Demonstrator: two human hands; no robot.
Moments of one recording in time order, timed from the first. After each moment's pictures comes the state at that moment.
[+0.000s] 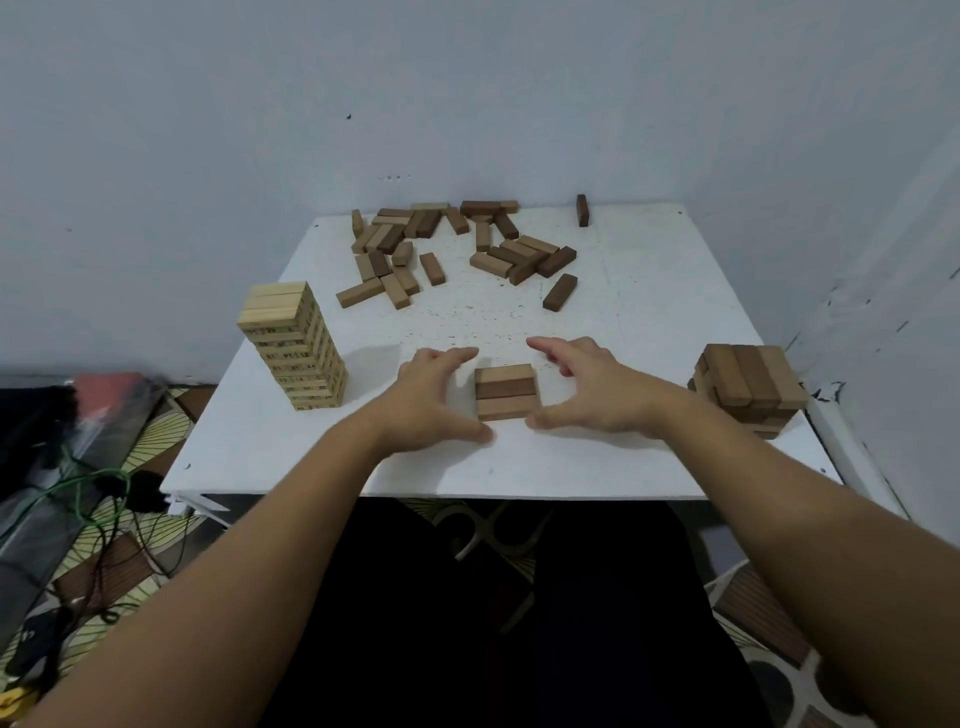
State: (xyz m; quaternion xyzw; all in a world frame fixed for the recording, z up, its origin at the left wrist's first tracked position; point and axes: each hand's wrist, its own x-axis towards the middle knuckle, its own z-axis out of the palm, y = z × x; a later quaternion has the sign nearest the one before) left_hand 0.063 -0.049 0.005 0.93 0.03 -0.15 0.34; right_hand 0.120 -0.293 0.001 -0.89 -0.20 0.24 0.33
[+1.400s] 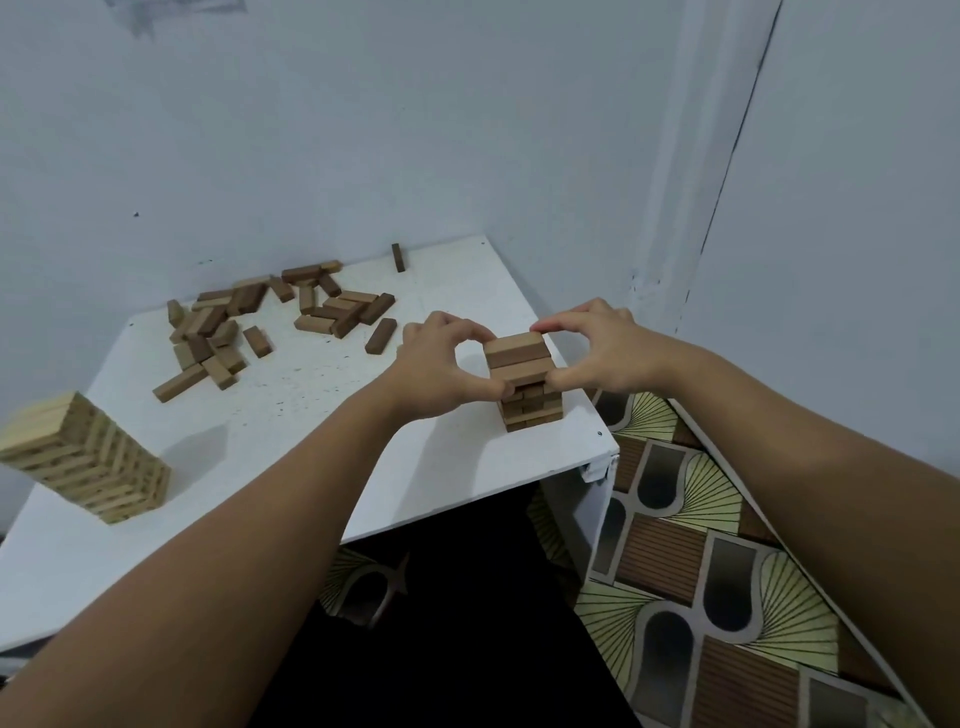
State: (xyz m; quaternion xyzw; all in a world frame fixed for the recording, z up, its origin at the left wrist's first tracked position) left_hand 0.114 -0.252 0.052 0.94 -0.16 -0.06 0.30; right_hand 0.101 -0.494 0.047 -0.94 -0.07 0.10 0.31
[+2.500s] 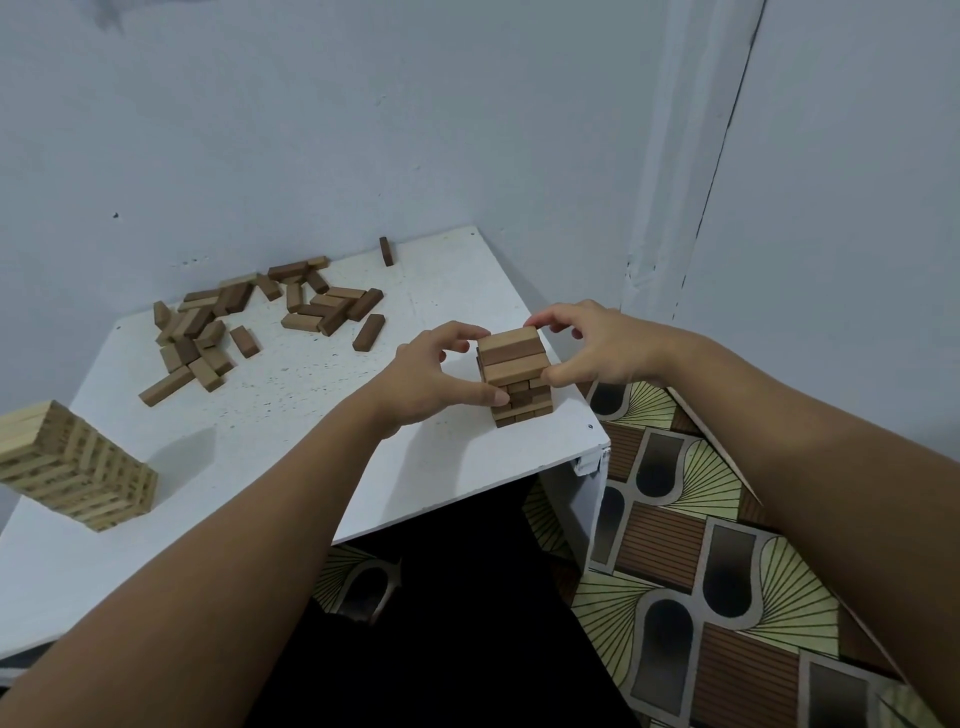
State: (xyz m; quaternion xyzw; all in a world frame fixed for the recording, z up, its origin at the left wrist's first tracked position) left_hand 0.119 -0.250 0.033 0.89 -0.11 -0.16 0.42; right_hand 0.113 -0.509 0.033 -0.91 -0.09 0.15 0.37
